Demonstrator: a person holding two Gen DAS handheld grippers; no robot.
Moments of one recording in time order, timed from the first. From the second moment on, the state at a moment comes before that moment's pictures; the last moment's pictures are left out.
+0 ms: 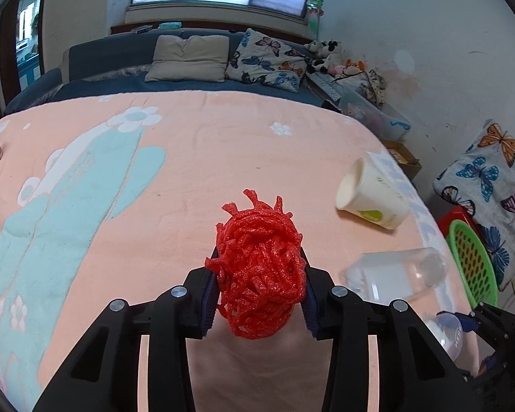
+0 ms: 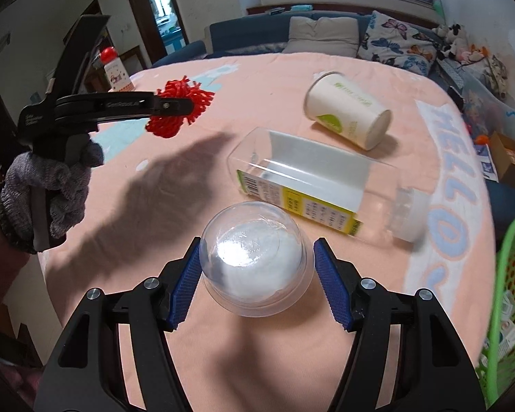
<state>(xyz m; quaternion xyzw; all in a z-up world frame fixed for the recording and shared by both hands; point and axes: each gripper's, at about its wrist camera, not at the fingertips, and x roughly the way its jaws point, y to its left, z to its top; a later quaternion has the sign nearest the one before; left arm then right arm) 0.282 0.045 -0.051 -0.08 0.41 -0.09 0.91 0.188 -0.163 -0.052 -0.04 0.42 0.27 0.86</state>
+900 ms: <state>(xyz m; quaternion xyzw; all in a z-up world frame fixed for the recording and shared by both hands) 0.251 -0.168 0.004 0.00 0.38 -0.28 0.88 0.156 -0.415 -0.046 0.04 0.41 -0.02 0.91</state>
